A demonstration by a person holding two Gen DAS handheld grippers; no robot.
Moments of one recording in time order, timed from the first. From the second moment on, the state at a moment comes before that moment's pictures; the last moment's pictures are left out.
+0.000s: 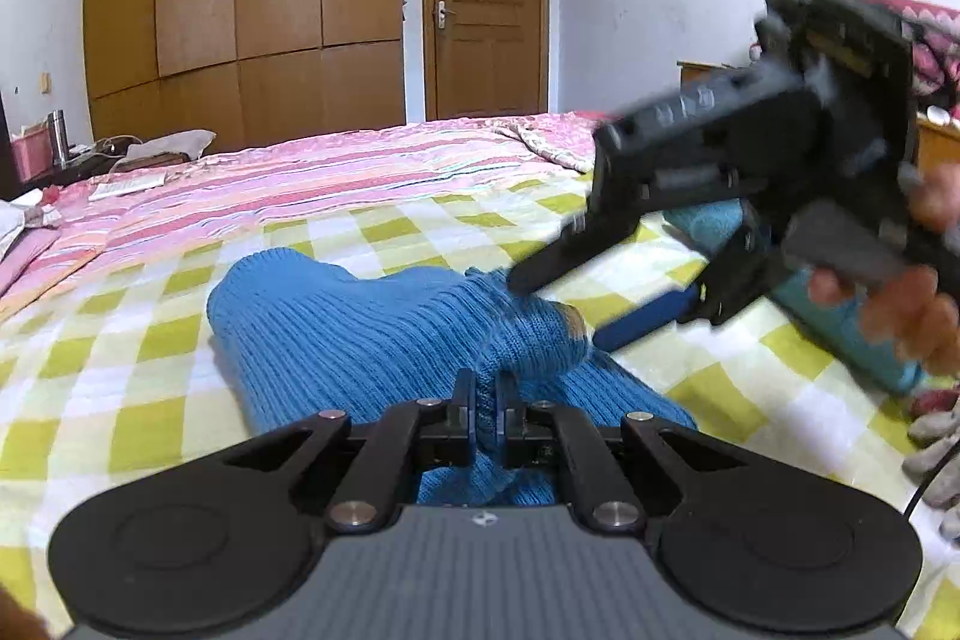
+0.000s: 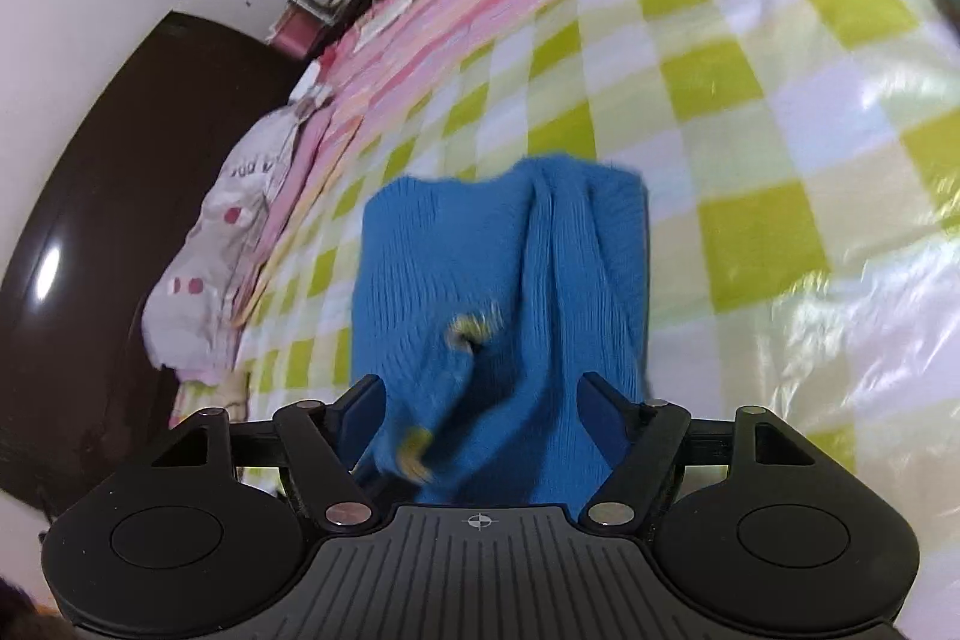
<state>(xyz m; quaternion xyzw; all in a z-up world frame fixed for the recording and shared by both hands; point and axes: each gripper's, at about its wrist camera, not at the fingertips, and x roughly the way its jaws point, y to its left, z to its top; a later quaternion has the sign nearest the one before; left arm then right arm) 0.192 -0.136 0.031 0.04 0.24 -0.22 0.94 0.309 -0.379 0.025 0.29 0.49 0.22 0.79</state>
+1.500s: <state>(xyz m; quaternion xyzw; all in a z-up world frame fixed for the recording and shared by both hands) 0.163 -0.144 0.027 0.06 0.37 -0.20 0.90 0.254 -0.327 0.020 0.05 0.47 0.08 0.88</state>
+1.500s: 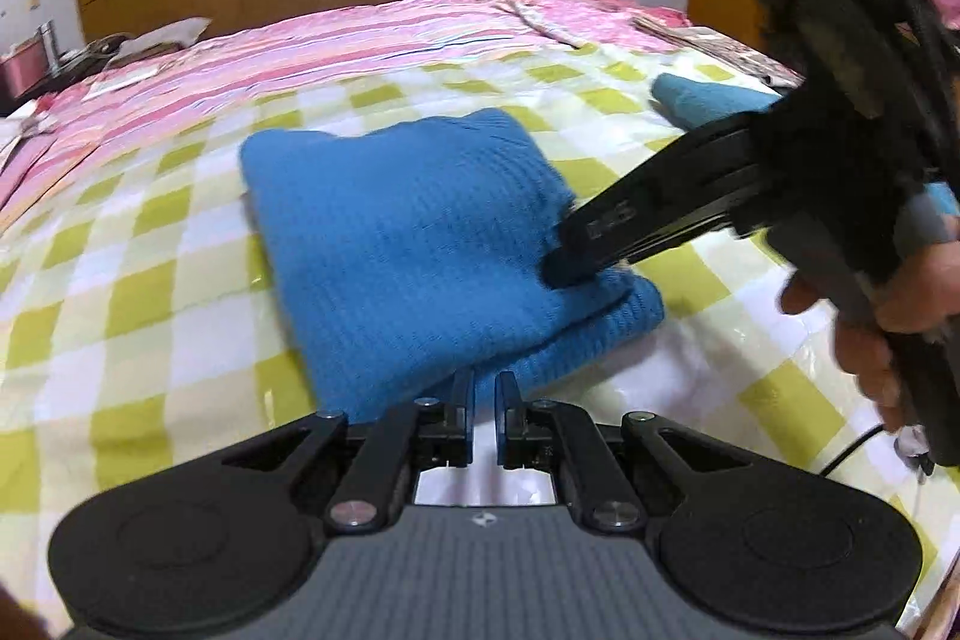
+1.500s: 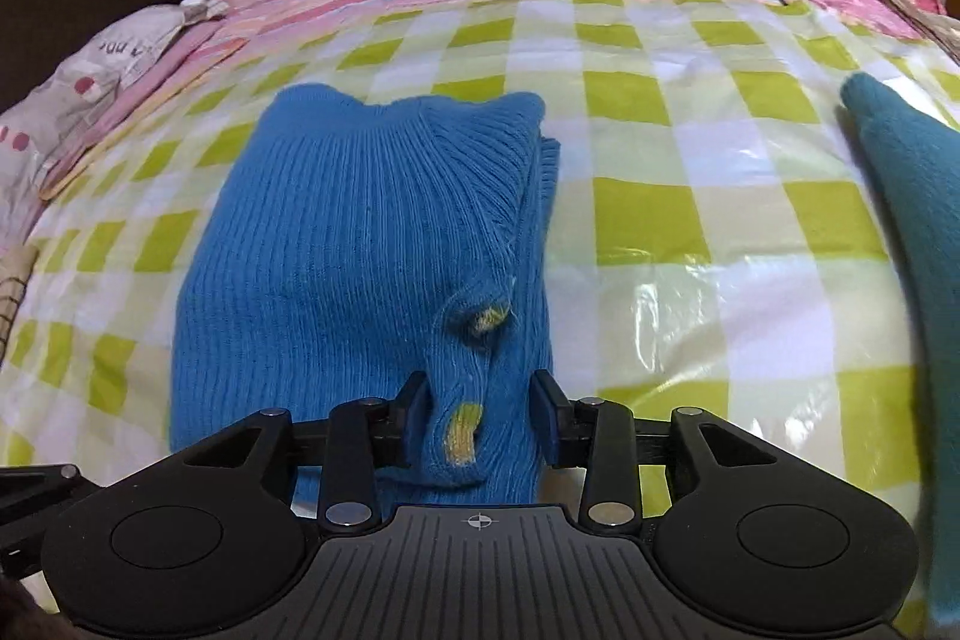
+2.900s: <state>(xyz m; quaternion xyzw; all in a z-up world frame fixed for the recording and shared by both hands) 0.066 -0.106 0.046 0.03 0.34 -0.07 0.94 0.040 -0.296 0.071 0.05 0.38 -0.02 0.92</state>
